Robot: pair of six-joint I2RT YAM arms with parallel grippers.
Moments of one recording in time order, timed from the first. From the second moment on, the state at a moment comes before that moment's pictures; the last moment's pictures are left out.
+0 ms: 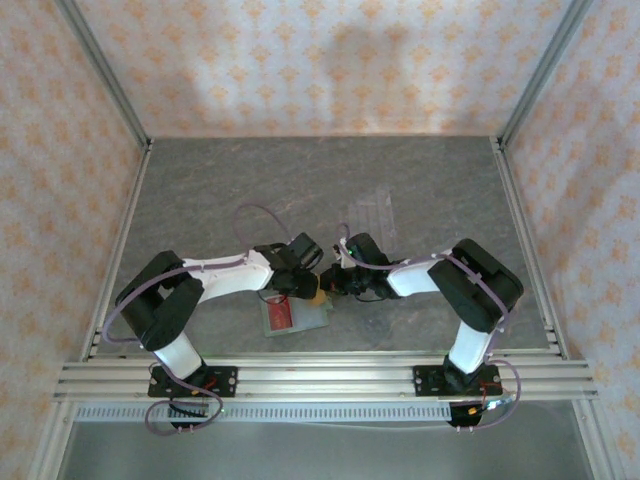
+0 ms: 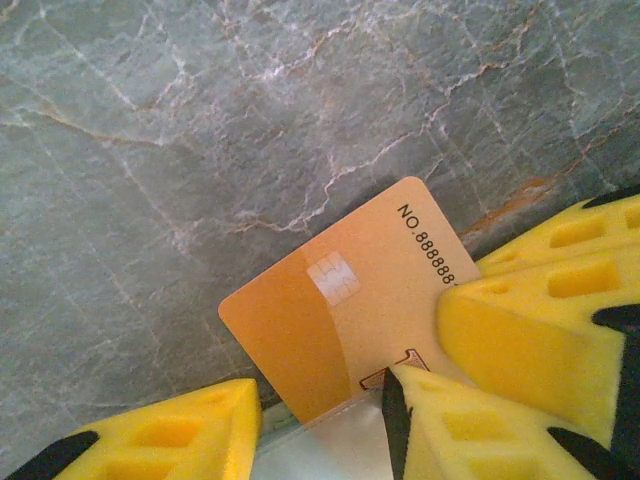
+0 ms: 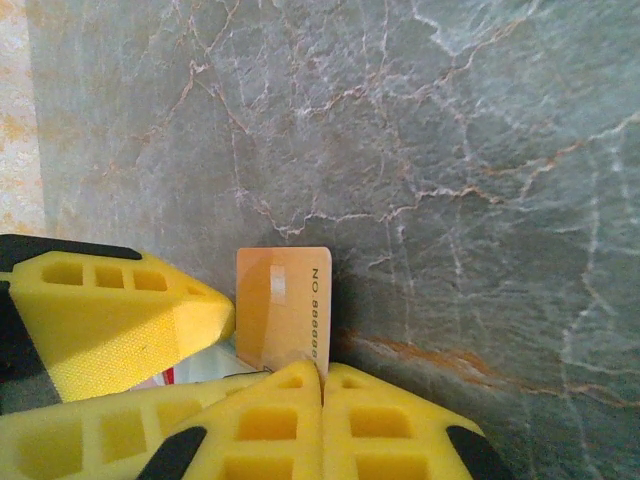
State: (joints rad) left arm -0.74 1.66 0.90 -0.48 0.00 -0.60; right arm 0.71 1.76 0.67 0.29 -0.53 0.82
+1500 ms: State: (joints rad) left arm -0.78 1.63 0.90 -0.53 -0.05 -0.51; right arm 0.71 1.76 0.70 0.23 -0.54 0.79
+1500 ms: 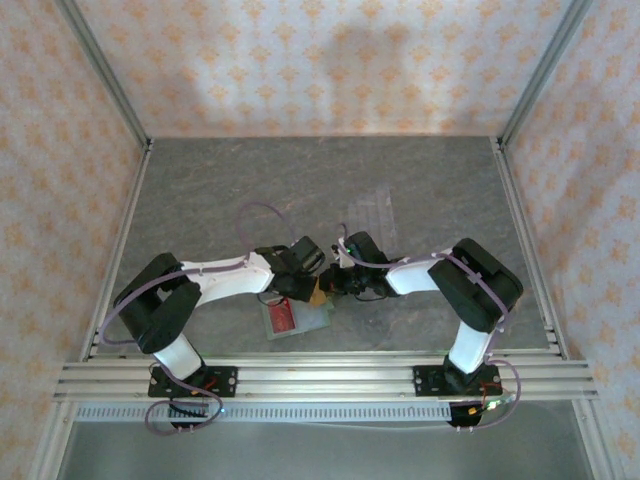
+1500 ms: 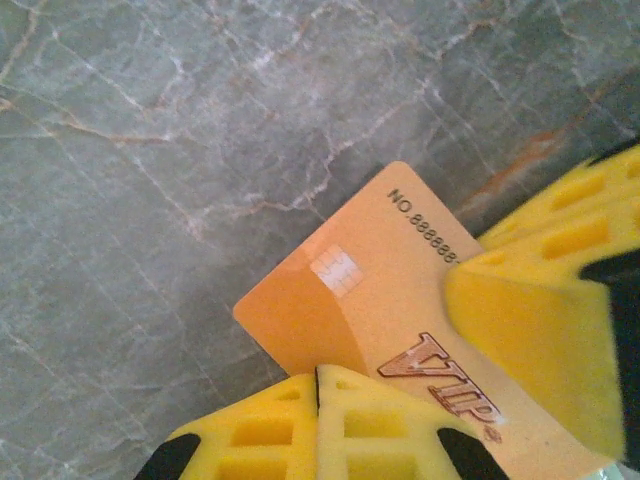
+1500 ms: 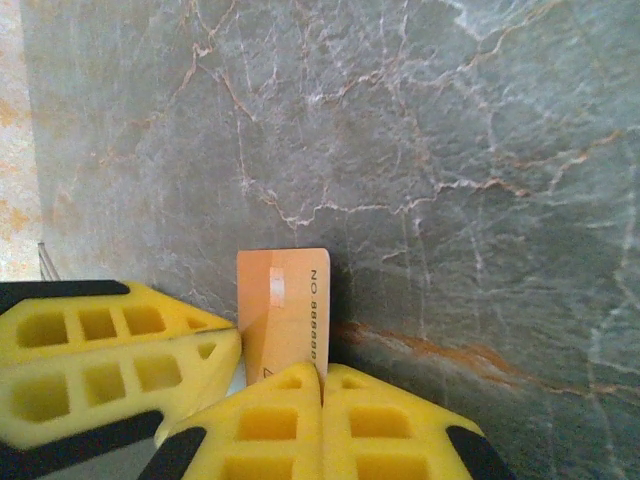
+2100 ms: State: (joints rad) left arm -0.81 1.45 0.81 -0.54 0.00 -0.57; right arm 0.75 1.77 0.77 0.12 -0.49 0.73
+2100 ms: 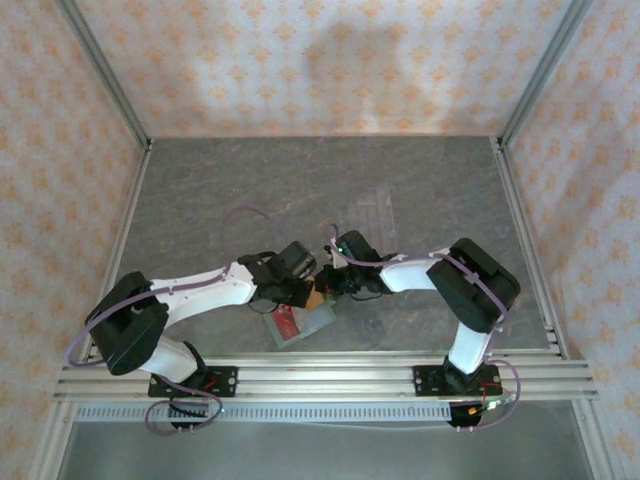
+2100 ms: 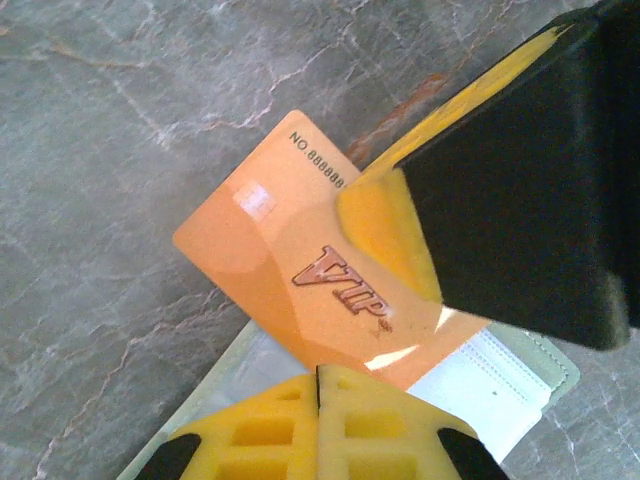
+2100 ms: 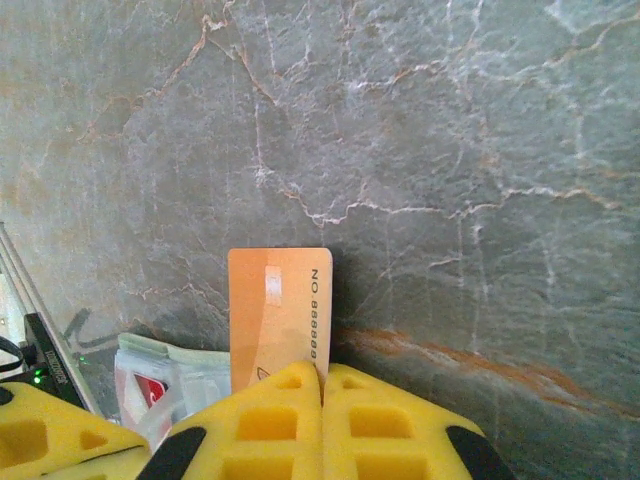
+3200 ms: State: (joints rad) left arm -0.80 1.22 0.60 -0.53 -0.09 -0.75; right arm 0.72 1.70 0.70 0.16 -0.35 0.79
